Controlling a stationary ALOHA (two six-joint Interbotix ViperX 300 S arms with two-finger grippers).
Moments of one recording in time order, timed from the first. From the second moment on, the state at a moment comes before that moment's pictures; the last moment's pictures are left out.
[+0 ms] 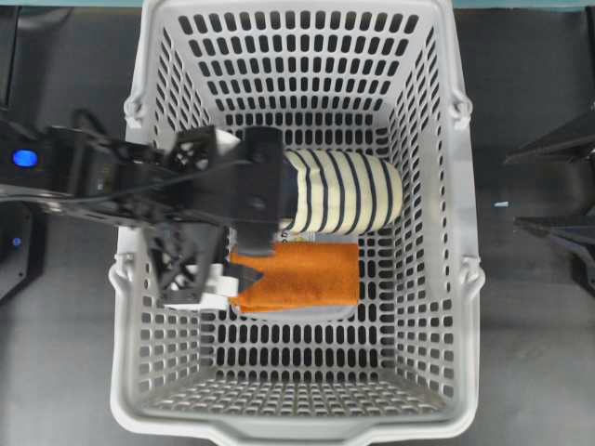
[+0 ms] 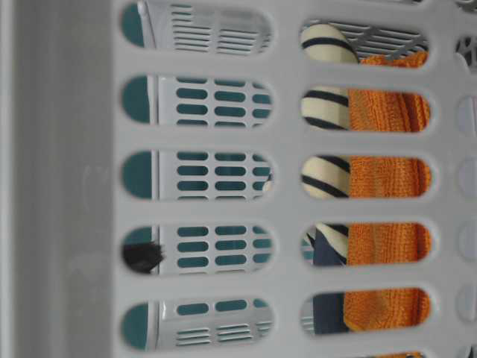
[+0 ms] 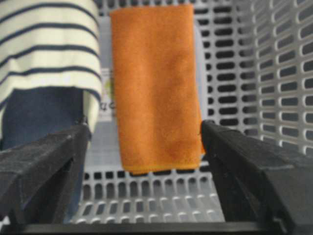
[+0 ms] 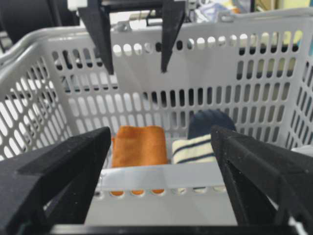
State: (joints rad) left arm -0.10 -0.16 0.23 0.04 0.78 -0.06; right arm 0.01 -1.04 1.16 0.02 -0.04 0.05
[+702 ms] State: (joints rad) left arm -0.11 0.03 0.10 0.04 0.89 -0.11; right arm 0.01 -1.09 1.16 0.03 -0.03 0.01
